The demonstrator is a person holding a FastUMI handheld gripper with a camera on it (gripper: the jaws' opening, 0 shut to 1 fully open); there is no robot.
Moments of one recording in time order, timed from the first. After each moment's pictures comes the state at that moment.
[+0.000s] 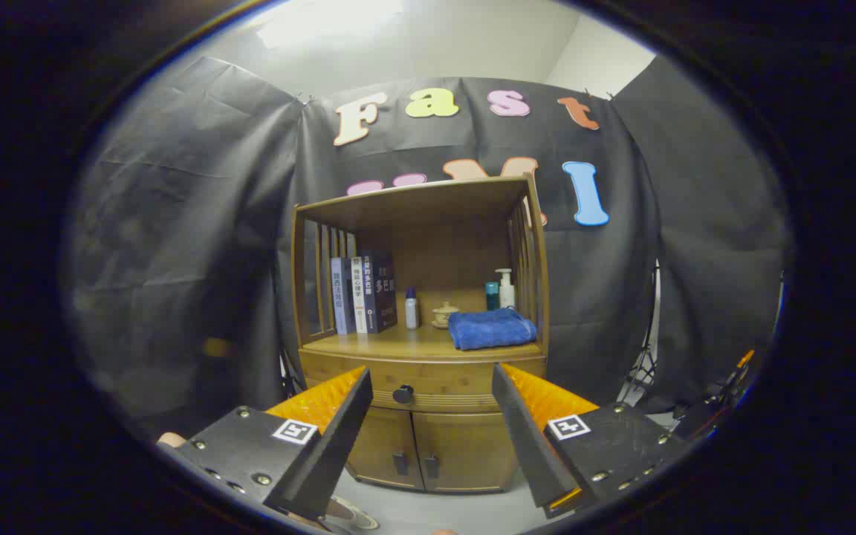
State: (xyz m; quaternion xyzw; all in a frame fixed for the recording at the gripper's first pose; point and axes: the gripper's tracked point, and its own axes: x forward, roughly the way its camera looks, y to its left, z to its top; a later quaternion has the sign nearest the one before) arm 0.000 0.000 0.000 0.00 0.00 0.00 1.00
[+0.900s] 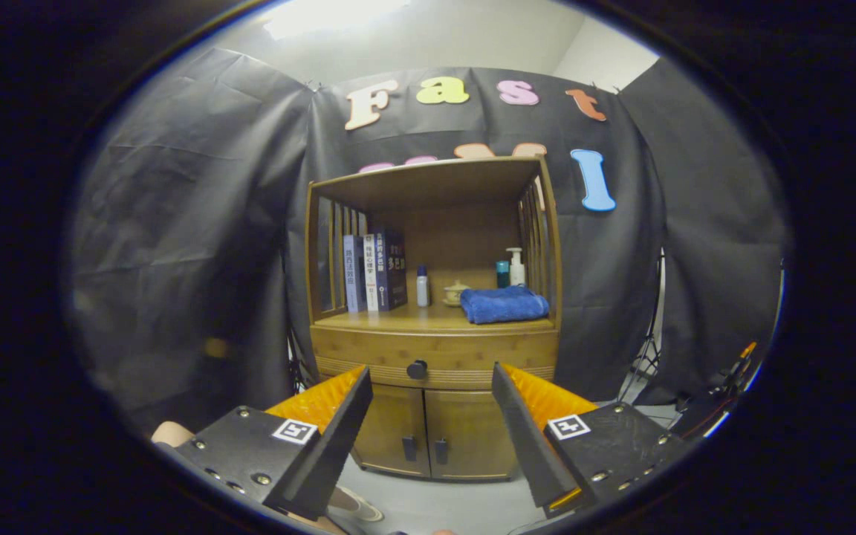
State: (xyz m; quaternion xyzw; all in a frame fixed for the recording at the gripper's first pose) arm -0.010 0.022 -0.048 -0.01 0.03 0.01 1.00
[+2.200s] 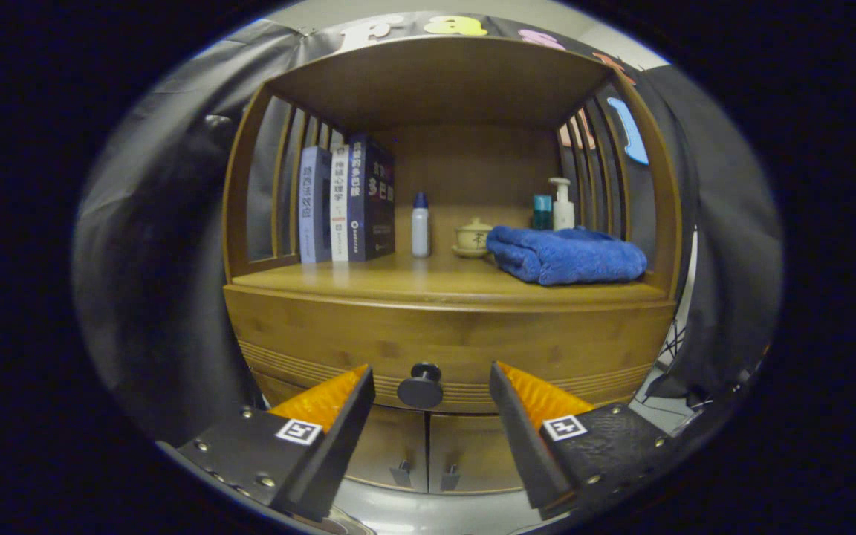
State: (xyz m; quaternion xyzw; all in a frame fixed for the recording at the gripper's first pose) arm 0.242 0.057 -0.173 -0.03 0.12 -0.03 0.99
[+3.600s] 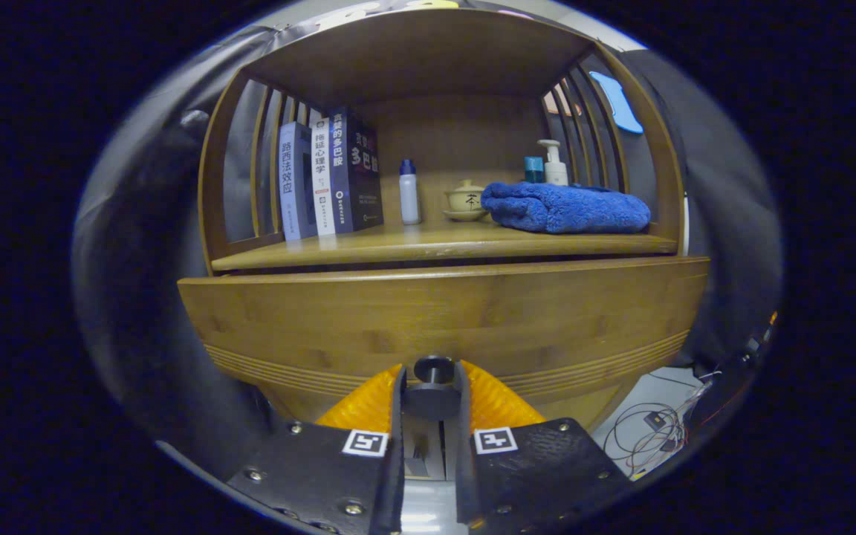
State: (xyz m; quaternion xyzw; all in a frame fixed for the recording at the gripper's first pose) arm 0.228 0.064 -0.205 0.00 0.15 -0.06 0.99
